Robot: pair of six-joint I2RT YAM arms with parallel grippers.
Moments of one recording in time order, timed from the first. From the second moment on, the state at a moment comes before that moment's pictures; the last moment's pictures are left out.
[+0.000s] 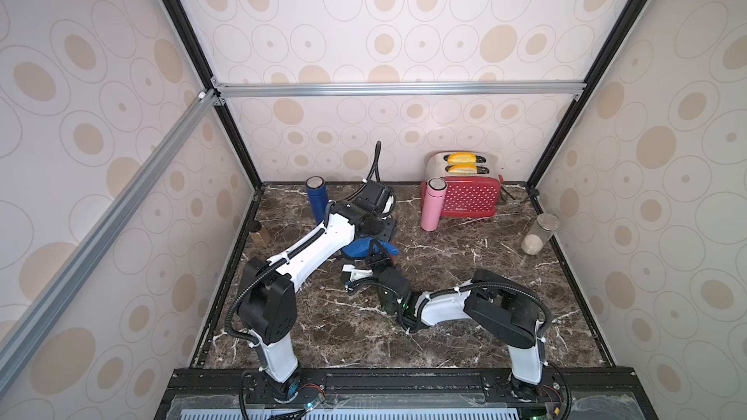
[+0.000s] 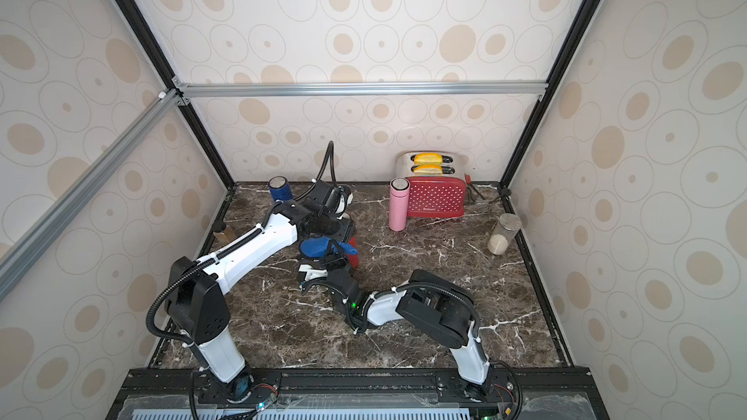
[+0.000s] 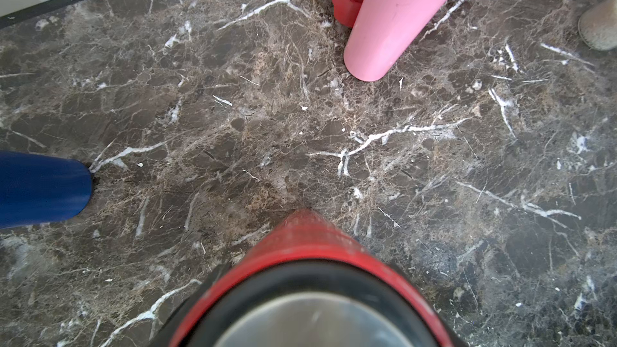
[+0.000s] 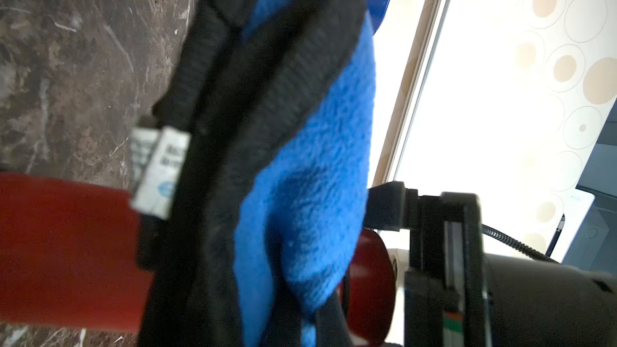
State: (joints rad) left arm -0.59 1.76 1.56 -0.76 -0.02 -0.15; right arm 1.21 2.00 0.97 1.06 0.86 -1.83
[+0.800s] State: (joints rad) left arm -0.58 1.78 1.60 -0.83 -0.10 -0.14; right arm 1.14 2.08 0.95 1.09 0.97 -1.85
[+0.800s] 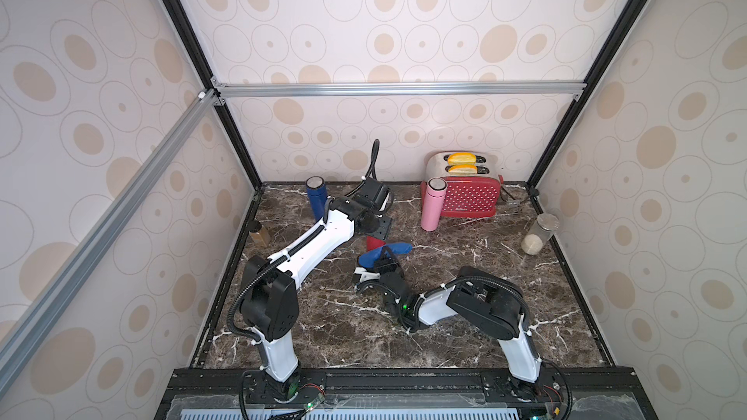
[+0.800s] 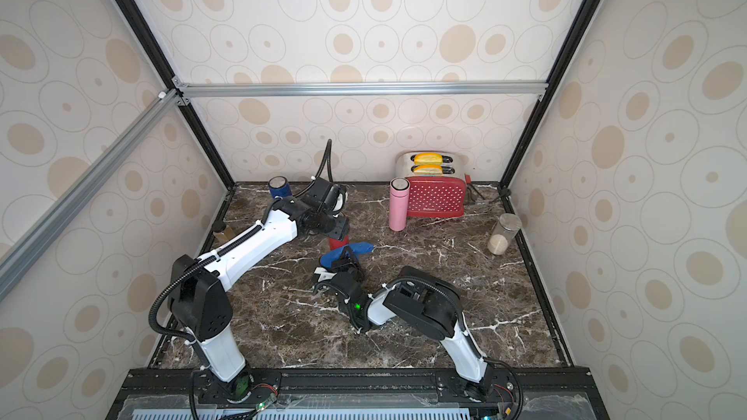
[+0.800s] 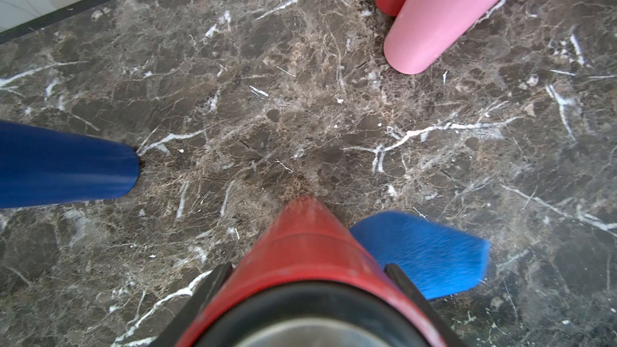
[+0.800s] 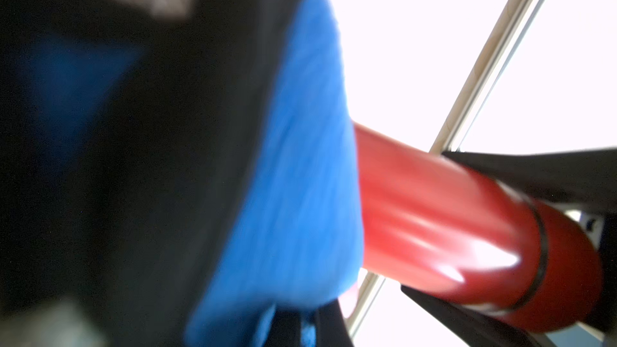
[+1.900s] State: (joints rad) left arm -0.56 1.78 1.60 -0.84 -0.08 -0.14; right arm 1.21 2.02 1.03 1.05 1.03 -1.85
